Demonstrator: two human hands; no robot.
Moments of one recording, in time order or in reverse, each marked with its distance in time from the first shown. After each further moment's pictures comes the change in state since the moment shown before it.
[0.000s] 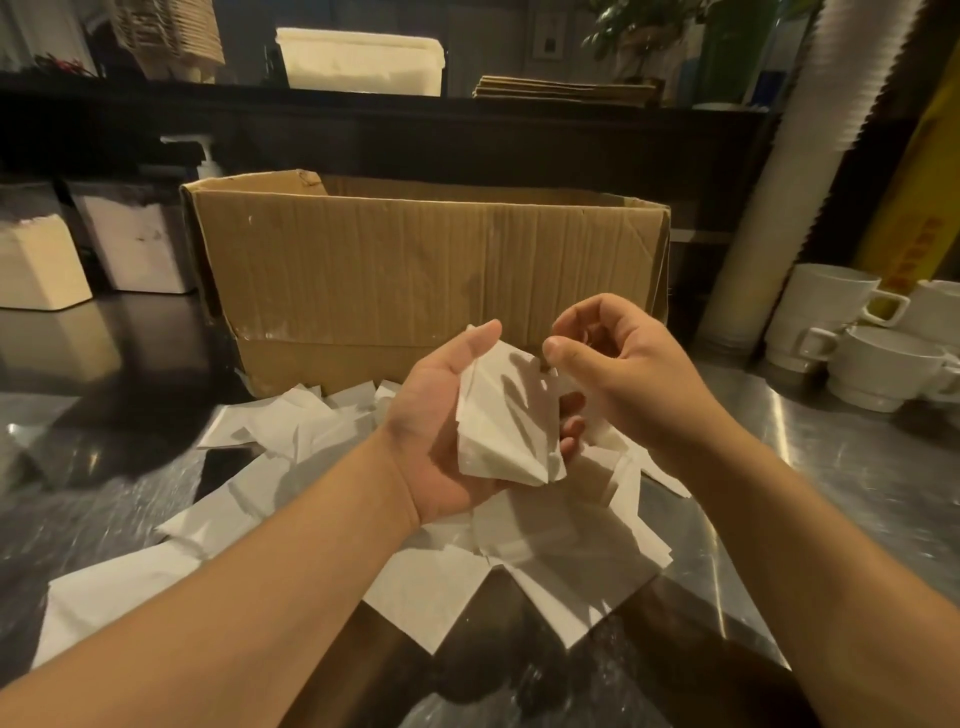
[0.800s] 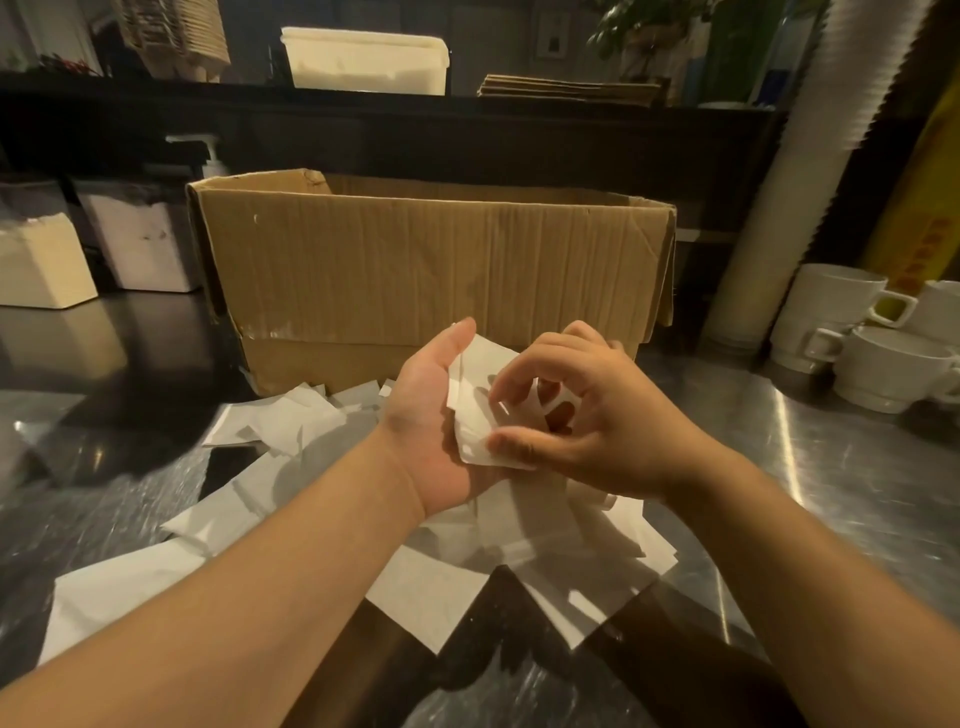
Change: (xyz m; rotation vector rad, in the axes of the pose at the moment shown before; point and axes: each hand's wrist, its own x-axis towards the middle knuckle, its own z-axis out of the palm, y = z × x) left_hand -0.003 0.005 0.003 -0.009 0.150 0.047; right_hand -0.007 0.006 0.008 -0.442 -0.304 -0.360
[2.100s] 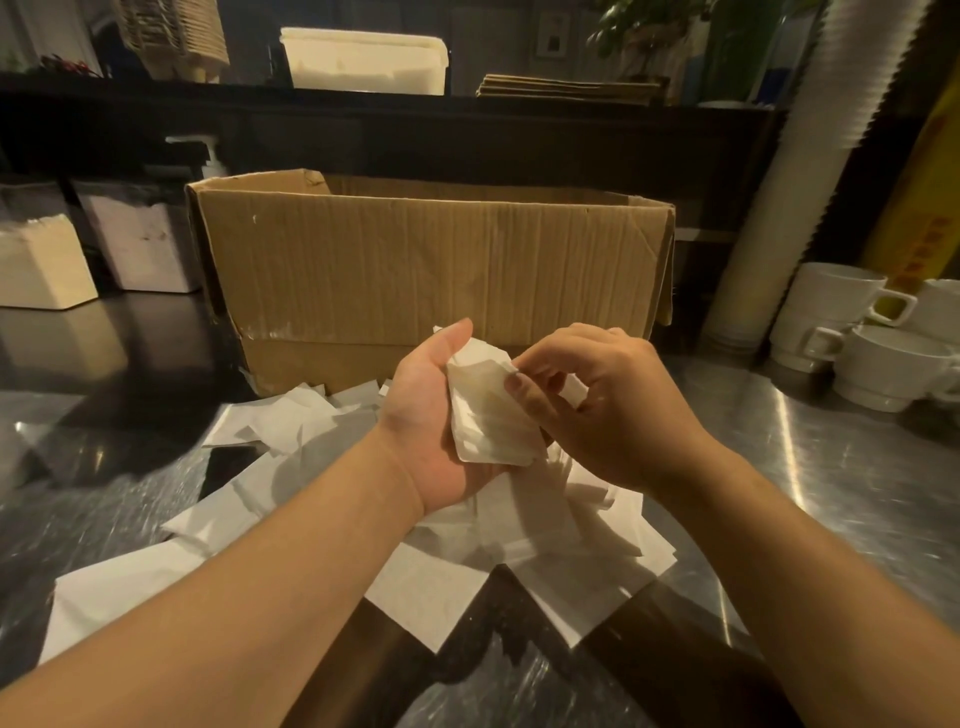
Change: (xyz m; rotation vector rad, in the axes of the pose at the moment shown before) left_hand 0.001 0.000 -0.001 0.003 0.008 0.031; right_hand 0.003 0.002 0.007 -0.137 0.311 -0.111
